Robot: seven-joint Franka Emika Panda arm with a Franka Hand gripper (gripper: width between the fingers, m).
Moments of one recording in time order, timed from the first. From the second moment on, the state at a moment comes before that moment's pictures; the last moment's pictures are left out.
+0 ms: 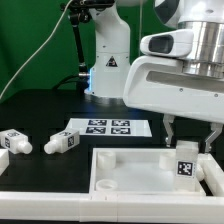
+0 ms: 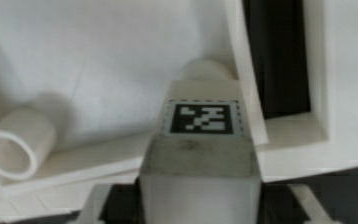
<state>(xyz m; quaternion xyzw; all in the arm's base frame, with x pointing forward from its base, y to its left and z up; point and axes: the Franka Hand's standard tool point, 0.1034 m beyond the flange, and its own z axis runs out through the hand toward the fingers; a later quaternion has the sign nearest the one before) 0.654 0.118 0.089 0.98 -0.15 0.10 0.05</state>
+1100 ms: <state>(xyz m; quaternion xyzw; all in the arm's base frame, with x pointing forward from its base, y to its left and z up) 0.648 0.088 0.089 0.92 -0.38 0.10 0.07</state>
